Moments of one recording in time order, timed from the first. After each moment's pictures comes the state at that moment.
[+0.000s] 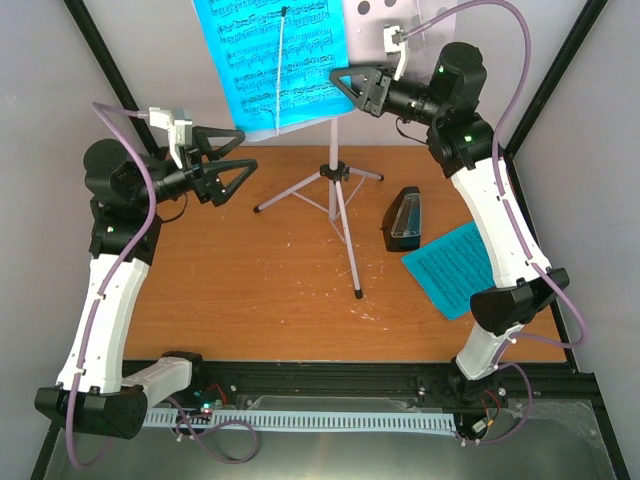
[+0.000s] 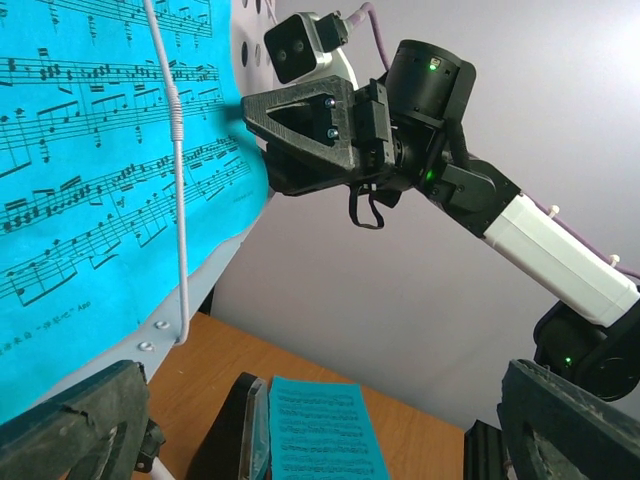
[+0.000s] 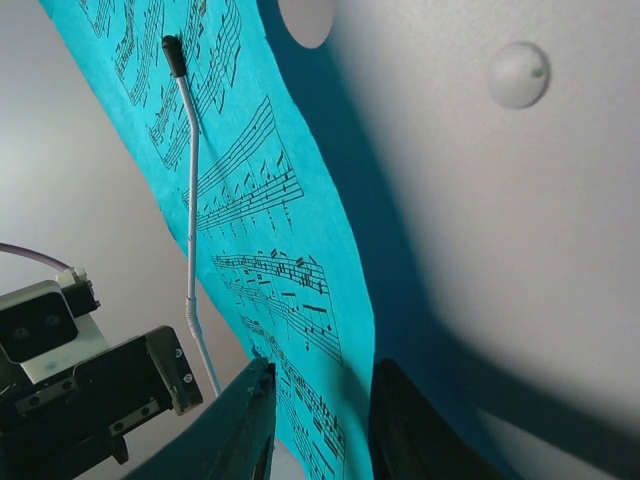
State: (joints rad) left arm -0.09 1.09 1.34 0.00 1.07 -0.44; right arm 0.40 1.74 2.15 -0.28 -0.80 0.56
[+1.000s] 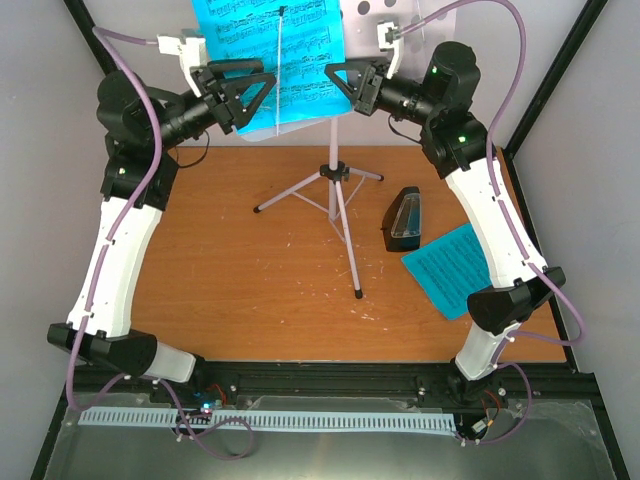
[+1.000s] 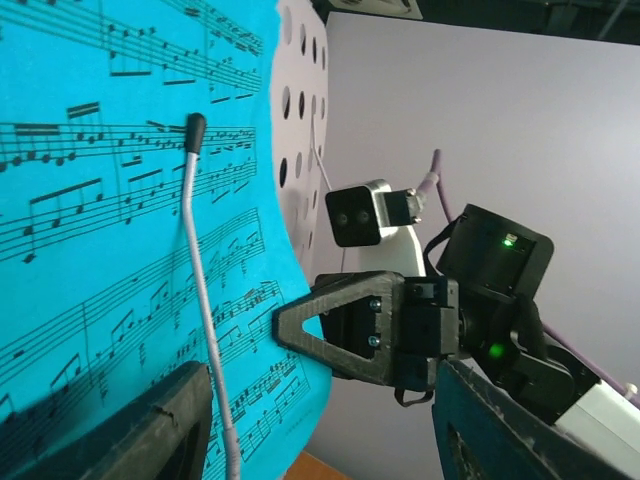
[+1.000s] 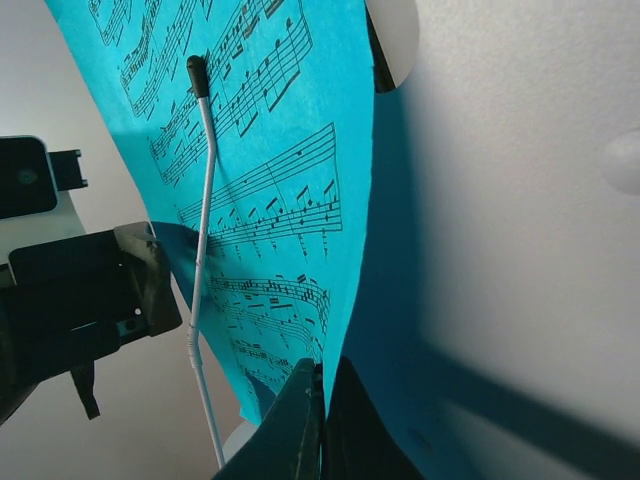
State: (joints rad) left arm -0.26 1.42 1.86 -0.11 0.80 -0.50; right arm 0.44 1.76 2.19 -0.26 -0.72 0.50
